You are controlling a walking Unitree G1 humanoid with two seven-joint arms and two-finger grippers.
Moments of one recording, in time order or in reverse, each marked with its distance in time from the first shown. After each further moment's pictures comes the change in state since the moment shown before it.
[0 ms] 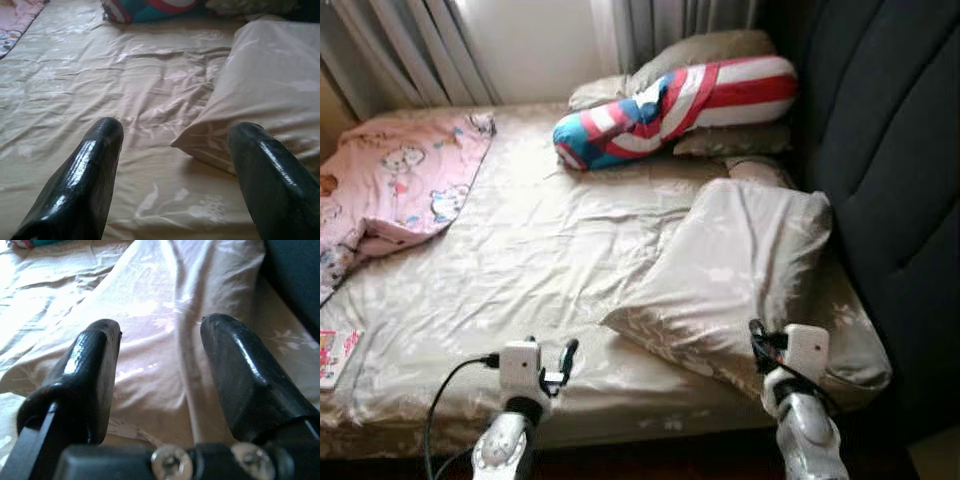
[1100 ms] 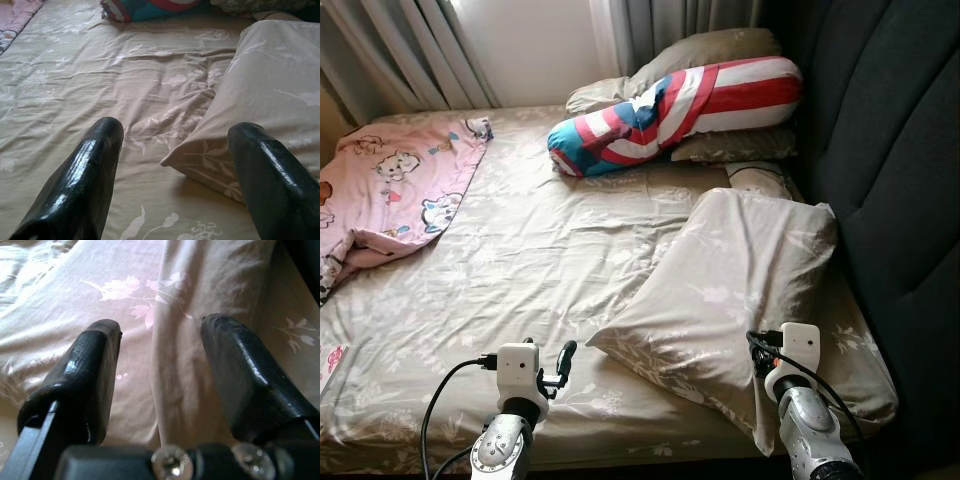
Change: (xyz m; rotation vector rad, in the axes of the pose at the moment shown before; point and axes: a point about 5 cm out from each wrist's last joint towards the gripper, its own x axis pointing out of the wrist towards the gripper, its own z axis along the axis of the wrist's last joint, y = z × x) left arm 0.000 -0.002 0.004 -0.004 0.002 -0.009; right arm 0.010 -0.011 -0.007 -0.032 0.175 -0.021
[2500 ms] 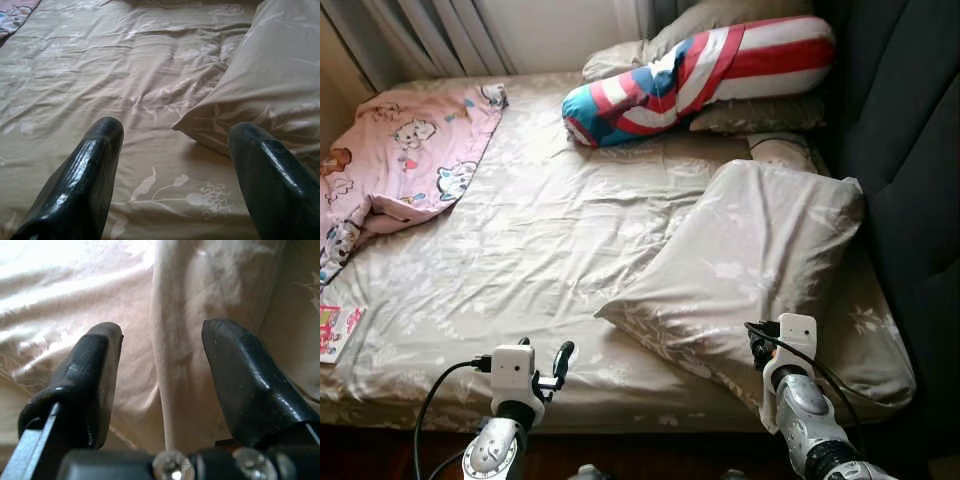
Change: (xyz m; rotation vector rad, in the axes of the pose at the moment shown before) left arm -0.009 0.003 0.011 0.017 -0.020 -0.012; right arm 0.011 0.000 0.008 -0.001 0.072 -0.066
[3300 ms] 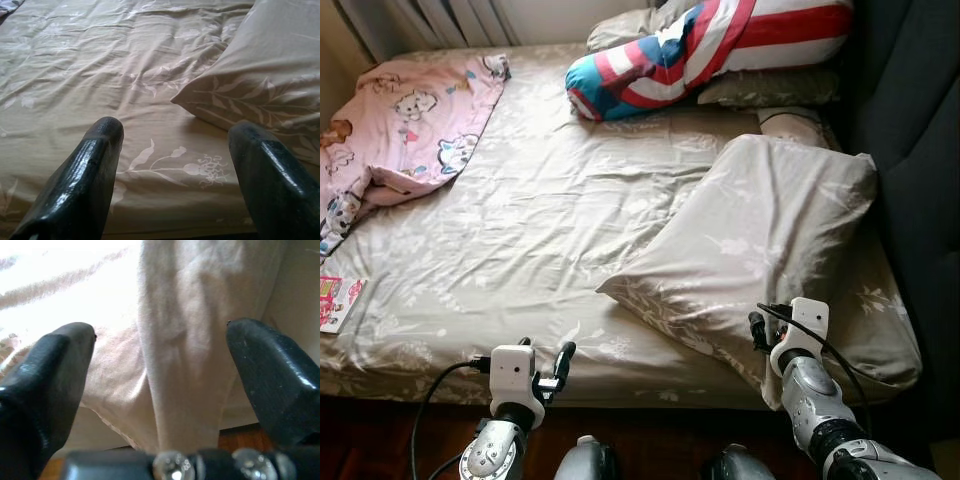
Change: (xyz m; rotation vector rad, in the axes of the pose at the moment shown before) left arm -0.009 -0.004 0.009 0.005 -0.004 -0.013; right arm 0.009 -0.007 0.019 0.088 0.006 -0.015
